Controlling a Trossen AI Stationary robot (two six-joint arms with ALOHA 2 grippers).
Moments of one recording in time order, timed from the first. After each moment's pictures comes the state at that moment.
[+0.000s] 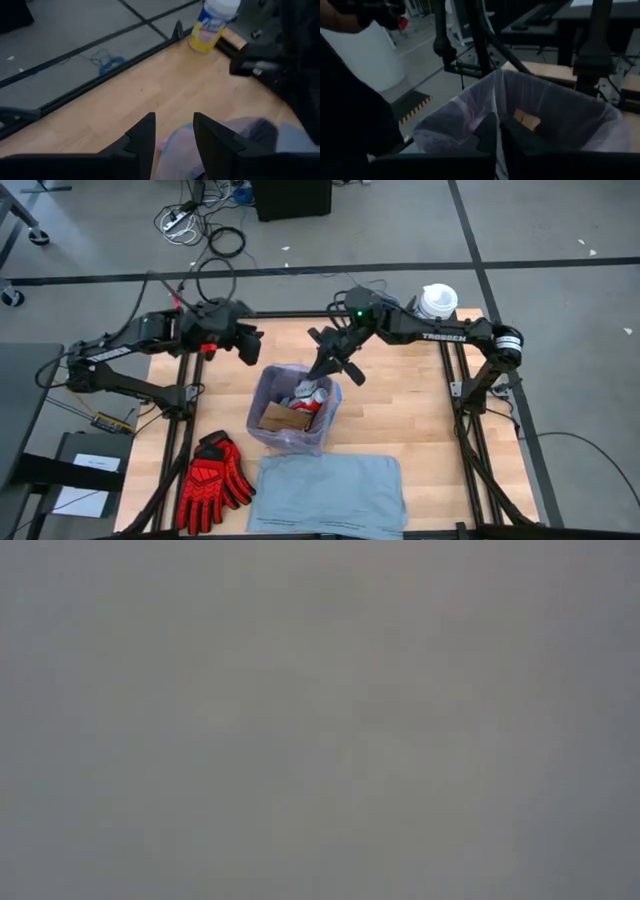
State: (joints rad) left arm 0.14 1.11 1.41 -0.96 -0.39 -0.59; right arm -0.26 1.67 1.44 0.08 -0.92 0.05
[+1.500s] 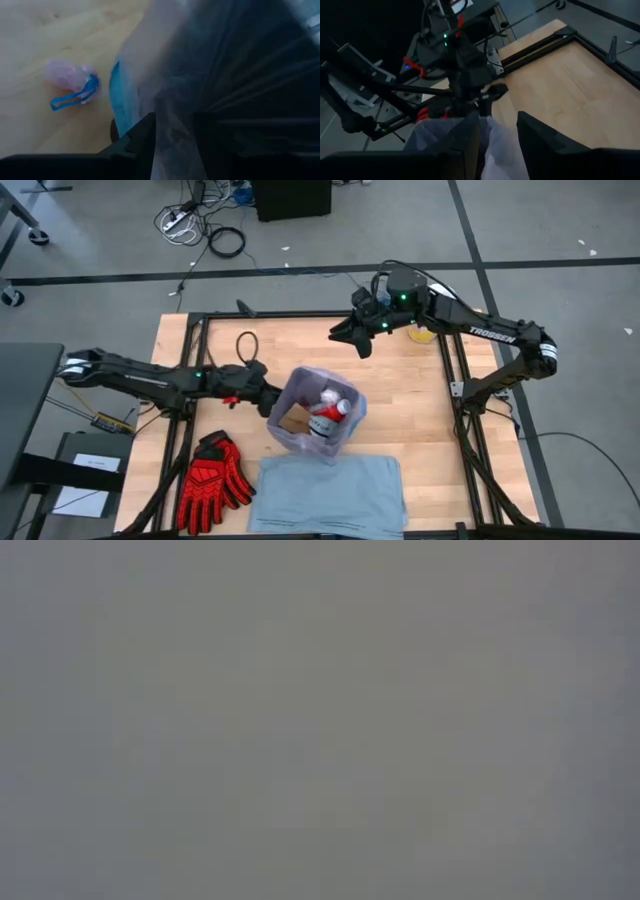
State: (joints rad) left arm -0.03 1.05 0.52 0.07 -0.10 -0.83; right arm -0.31 1.39 1.44 -0.27 -0.33 0.42
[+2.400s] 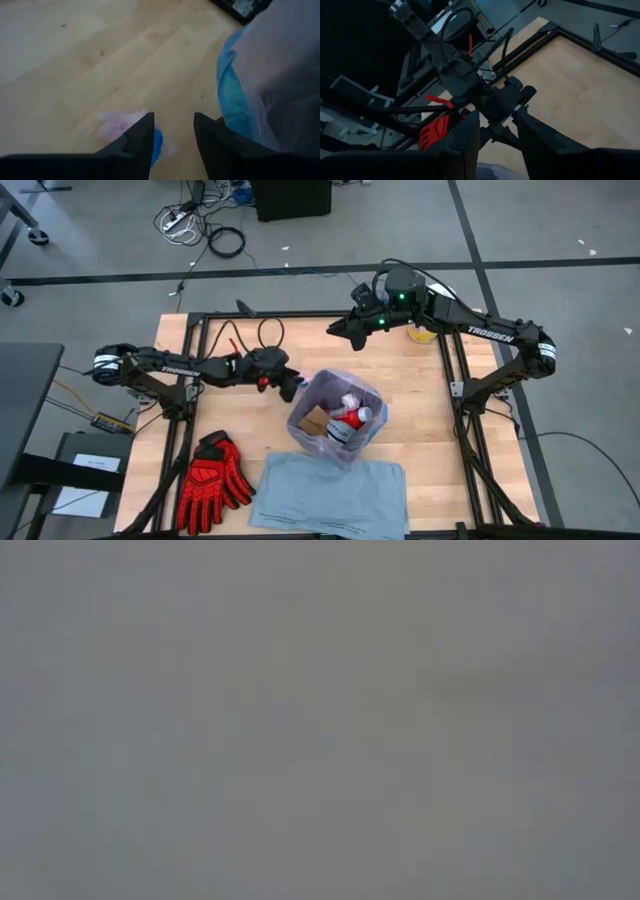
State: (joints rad) left arm 0.18 1.38 0.62 0.20 -0.06 -0.52; right arm -0.31 1.40 1.44 -0.25 -0.25 0.57
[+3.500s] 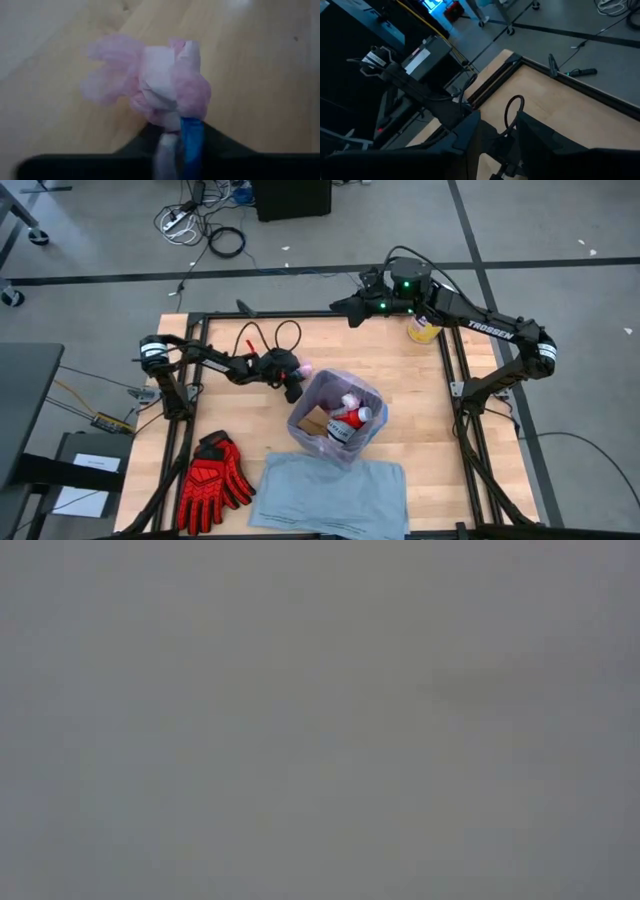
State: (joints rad) left arm 0.30 1.76 0.63 0.40 0.00 -0.19; right arm -0.40 1.40 1.44 -0.20 -0.14 0.62
